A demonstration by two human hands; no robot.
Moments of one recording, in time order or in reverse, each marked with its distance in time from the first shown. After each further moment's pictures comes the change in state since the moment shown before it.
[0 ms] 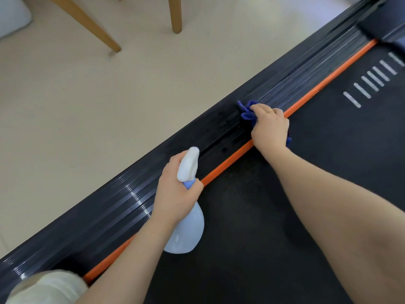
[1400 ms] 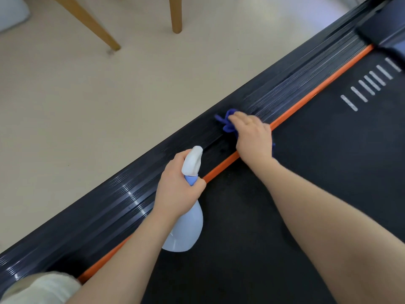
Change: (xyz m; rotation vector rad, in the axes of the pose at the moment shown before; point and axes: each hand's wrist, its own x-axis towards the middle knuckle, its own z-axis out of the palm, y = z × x) left_hand 0.012 -0.010 0.007 0.087 -0.001 0.049; right_hand -0.022 -0.020 0.011 -0.018 0.041 -0.290
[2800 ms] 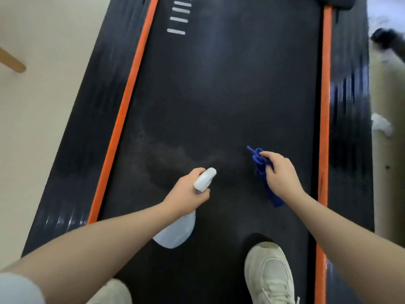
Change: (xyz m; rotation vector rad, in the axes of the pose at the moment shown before) left_hand -0.126 0.050 0.132 0.437 -1.005 0.130; right_hand -0.384 0.087 -0.083 0.530 -0.015 1.102
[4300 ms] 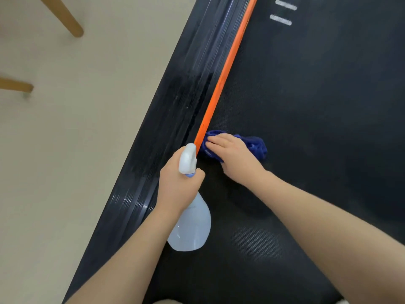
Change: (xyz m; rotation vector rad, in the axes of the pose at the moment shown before) left_hand -0.012 -0.097 -0.155 -0.256 0.639 -0.013; right_hand 0.076 -0.229 0.191 -0.311 -0.171 -1.022
